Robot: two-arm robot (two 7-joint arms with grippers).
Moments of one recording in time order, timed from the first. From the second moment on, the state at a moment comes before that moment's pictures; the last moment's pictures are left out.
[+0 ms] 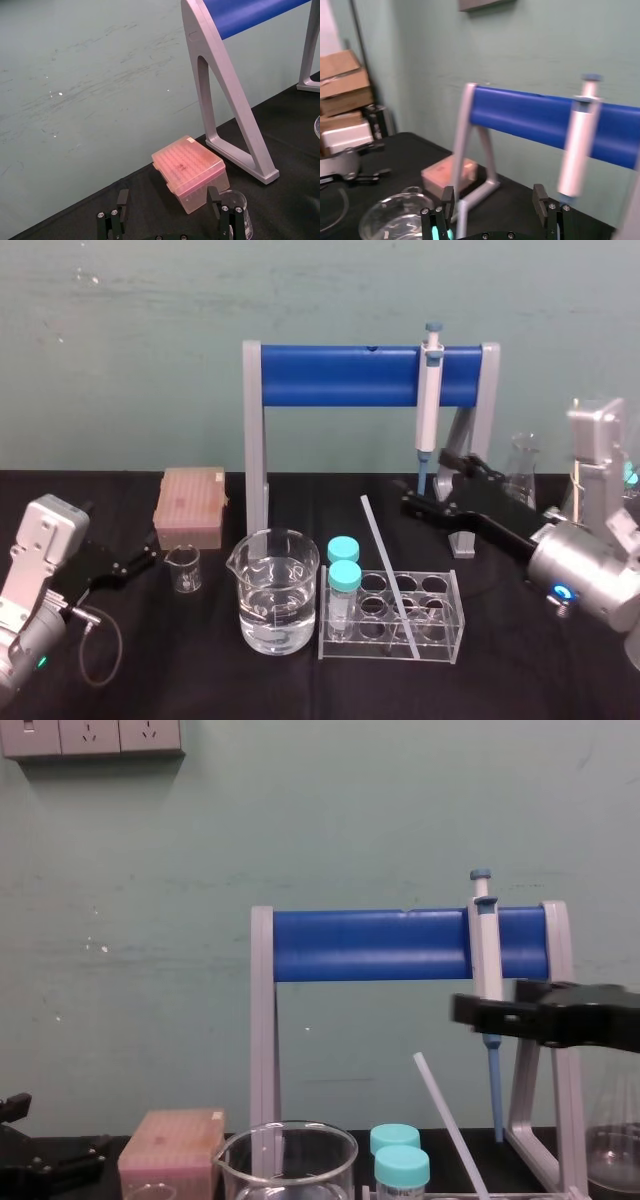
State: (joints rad) left arm -0.20 0.60 0.45 -1.41 -0.25 -0.12 0.03; right arm 0.31 0.52 -0.38 -1.53 0.56 0.05 0.40
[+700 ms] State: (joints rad) left arm -0.20 0.60 0.45 -1.41 -0.25 -0.12 0.03; right arm 0.37 0.44 -0.47 -1.44 0.42 0.17 0.41
